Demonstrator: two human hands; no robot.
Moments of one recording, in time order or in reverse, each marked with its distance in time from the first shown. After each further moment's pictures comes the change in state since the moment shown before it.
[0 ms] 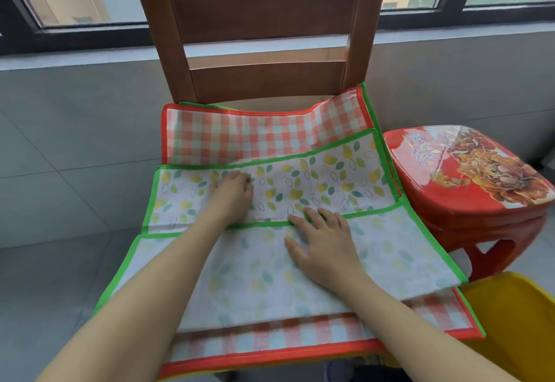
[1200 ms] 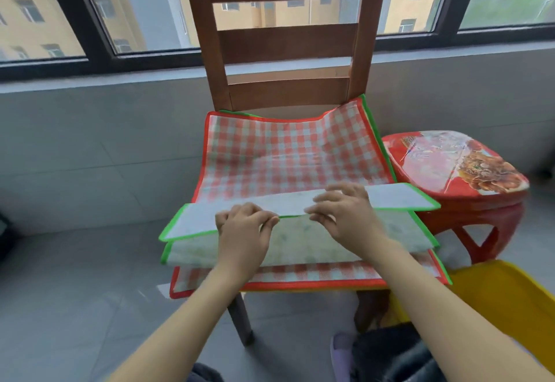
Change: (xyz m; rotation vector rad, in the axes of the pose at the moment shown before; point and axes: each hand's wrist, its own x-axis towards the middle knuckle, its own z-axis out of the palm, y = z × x) left_hand -0.200 0.026 -0.028 -0.028 0.525 0.224; right_hand -0.058 -0.007 -0.069 0.014 0.466 -0.372
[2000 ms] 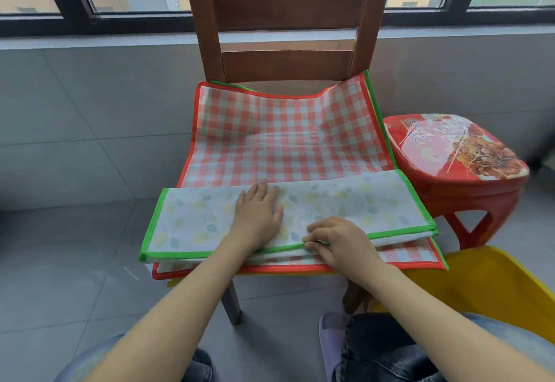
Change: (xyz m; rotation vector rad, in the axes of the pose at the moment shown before) left_hand 0.014 -0.006 0.057 0.031 -0.579 -0.126; right_hand -0.059 -0.005 0.036 0.163 -0.208 0.012
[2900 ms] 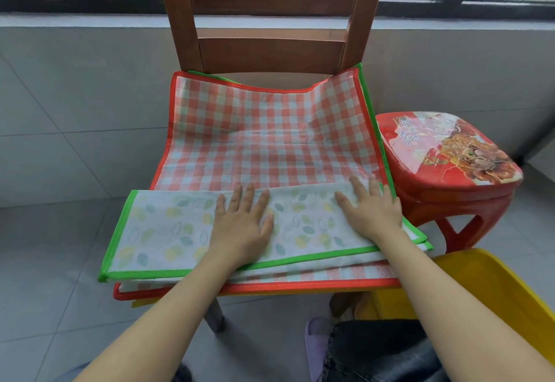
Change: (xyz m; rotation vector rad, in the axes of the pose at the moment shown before) left_hand 0.015 -0.007 0.019 0.187 -0.069 0.002; right_hand 0.043 0.101 -0.015 -0.298 -0.341 0.796
